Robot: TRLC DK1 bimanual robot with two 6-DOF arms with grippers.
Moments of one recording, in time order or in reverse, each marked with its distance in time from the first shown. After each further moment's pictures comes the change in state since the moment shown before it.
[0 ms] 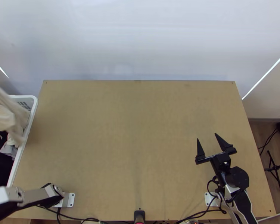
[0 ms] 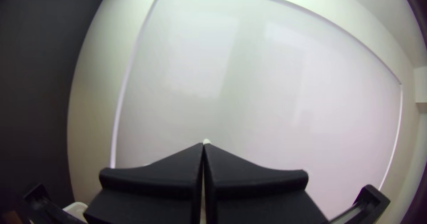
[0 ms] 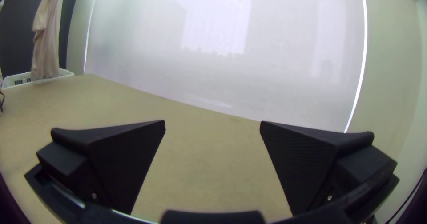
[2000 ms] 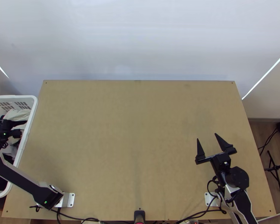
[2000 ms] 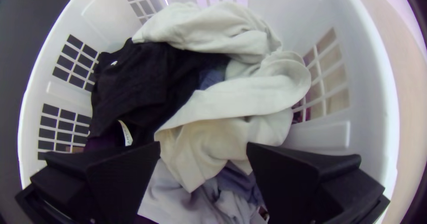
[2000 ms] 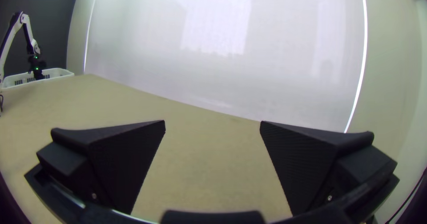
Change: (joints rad) left arm 0.263 0.836 -0.753 0.295 -0.253 1.074; right arm 0.000 0.000 0.000 0.000 0.000 0.000
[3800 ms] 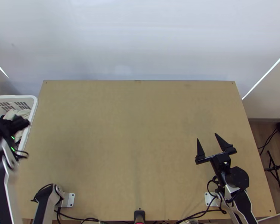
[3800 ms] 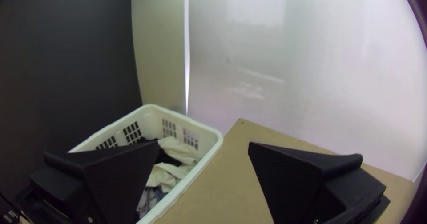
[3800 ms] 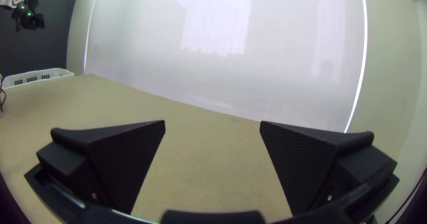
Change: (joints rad) left arm -0.422 -1.445 -0.645 -0.026 -0.270 -0.790; right arm 0.000 0.000 0.000 0.000 0.000 0.000
